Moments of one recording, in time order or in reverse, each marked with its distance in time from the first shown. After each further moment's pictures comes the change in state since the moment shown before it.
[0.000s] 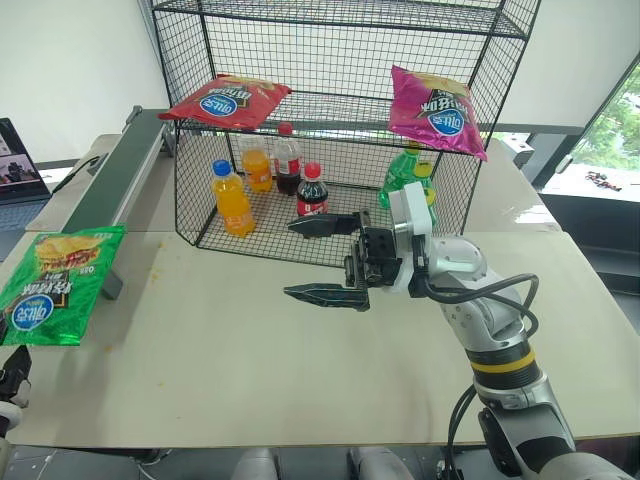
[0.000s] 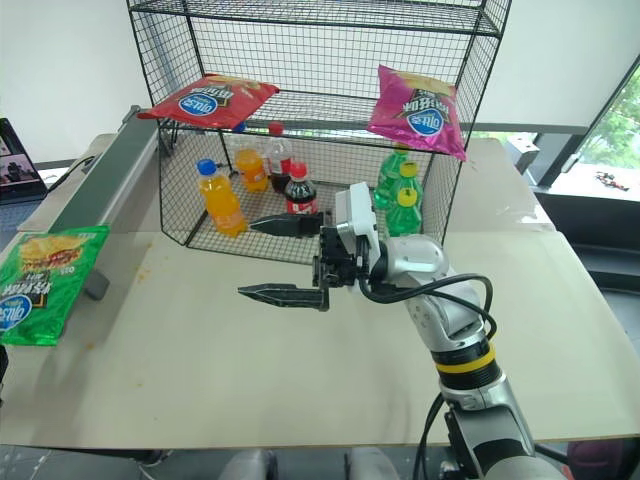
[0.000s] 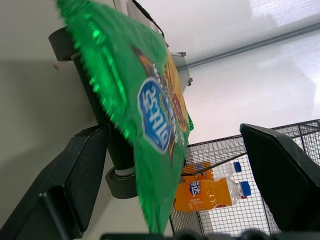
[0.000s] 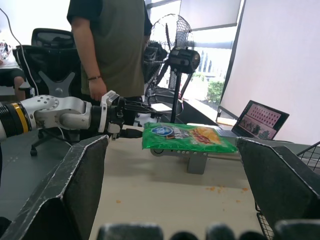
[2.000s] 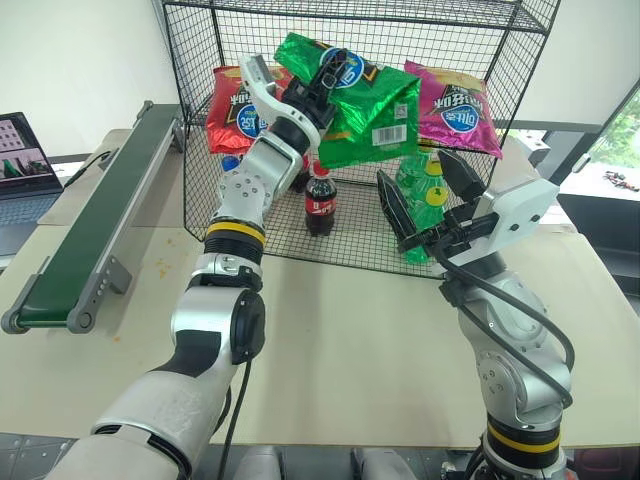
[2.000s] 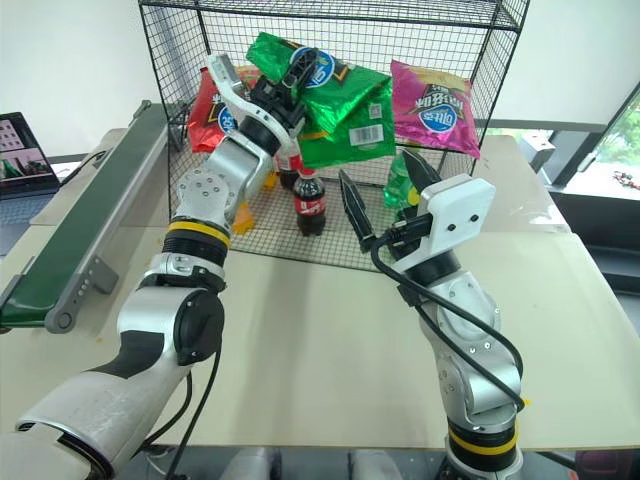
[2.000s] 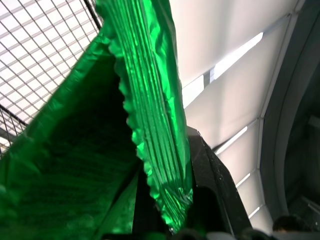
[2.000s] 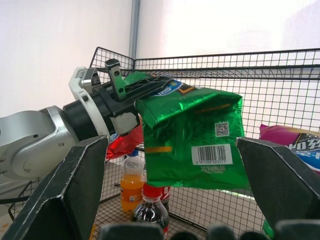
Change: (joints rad) left arm -1.651 -0.368 -0.642 0.934 0.737 -0.192 -0.469; right arm 0.304 0.111 -0.172 -0.458 -0.322 0.037 -0.913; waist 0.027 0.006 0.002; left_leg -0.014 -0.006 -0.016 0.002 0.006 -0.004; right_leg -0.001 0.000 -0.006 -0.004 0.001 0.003
